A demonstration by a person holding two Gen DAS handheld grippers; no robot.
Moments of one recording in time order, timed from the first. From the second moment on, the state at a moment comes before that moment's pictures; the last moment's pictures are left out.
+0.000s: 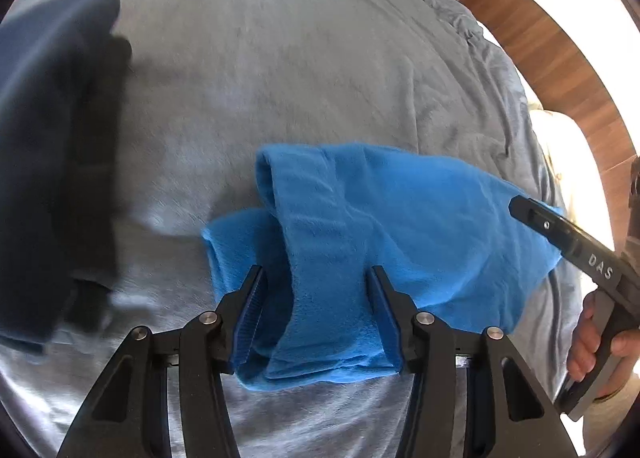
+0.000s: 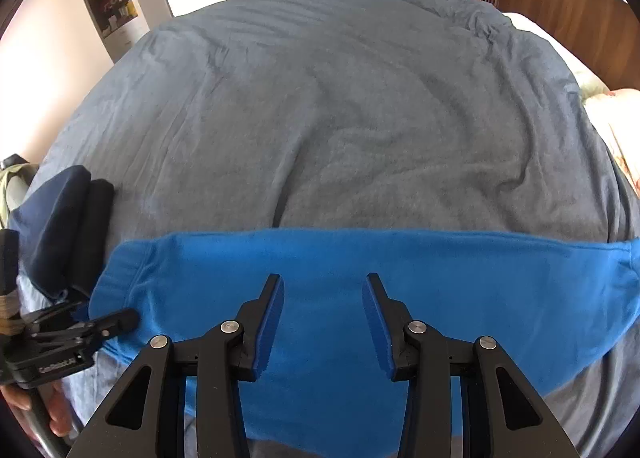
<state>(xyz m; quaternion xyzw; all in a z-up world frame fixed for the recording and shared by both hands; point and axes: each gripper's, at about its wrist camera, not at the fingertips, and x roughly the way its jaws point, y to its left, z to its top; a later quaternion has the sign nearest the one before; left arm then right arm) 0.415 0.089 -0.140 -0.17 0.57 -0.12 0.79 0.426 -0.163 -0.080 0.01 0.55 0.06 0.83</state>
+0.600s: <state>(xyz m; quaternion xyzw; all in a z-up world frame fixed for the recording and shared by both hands) 0.368 0.126 -0.127 -0.25 0.55 -0.14 0.79 0.443 -0.067 -0.075 0.04 0.54 0.27 0.79</state>
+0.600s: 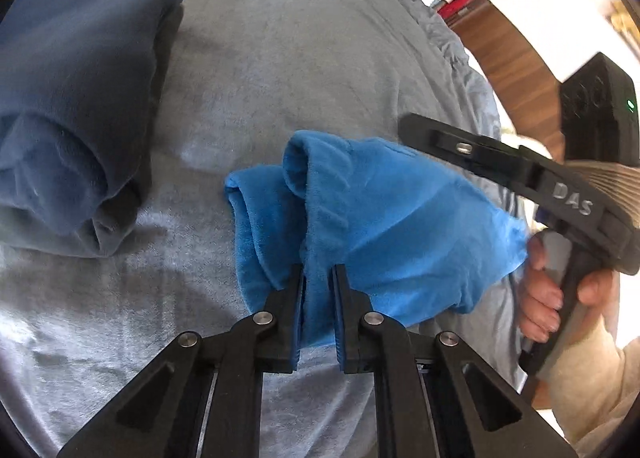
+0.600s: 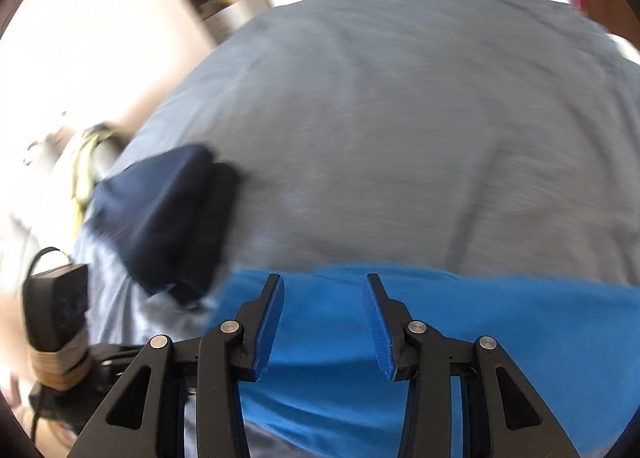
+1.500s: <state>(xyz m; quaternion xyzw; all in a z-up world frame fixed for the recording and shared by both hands) 0.357 0.115 -0.133 -0.20 0.55 -0.07 0.81 0.474 0.018 -0.139 -0.05 0.59 0.35 0.72</state>
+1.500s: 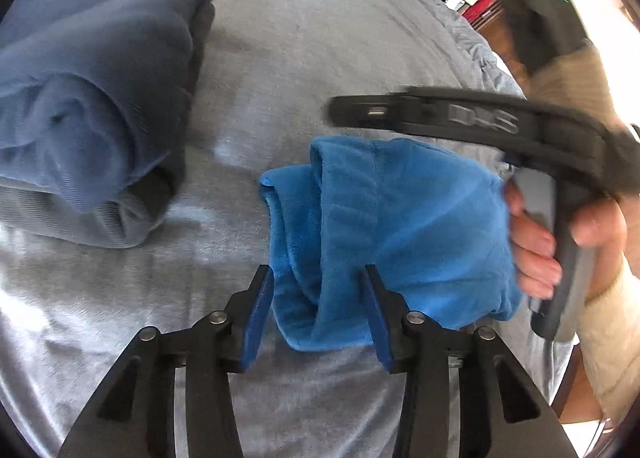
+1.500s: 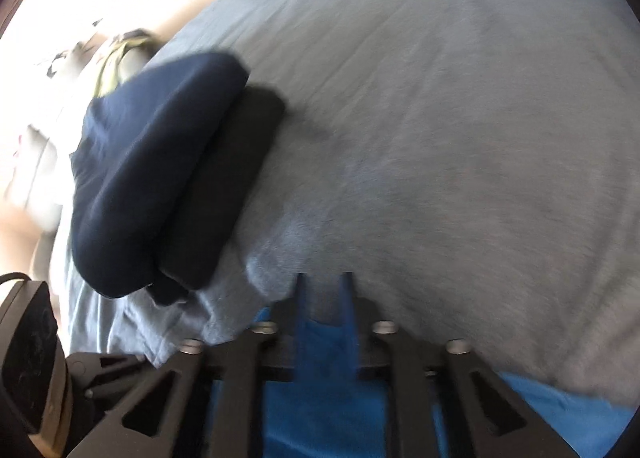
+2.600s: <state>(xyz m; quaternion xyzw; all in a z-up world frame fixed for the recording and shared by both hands) 0.383 -0.140 0.045 0.05 0.40 -0.28 0.87 0.325 -0.315 0.055 0.14 0.42 -0.01 0.90</state>
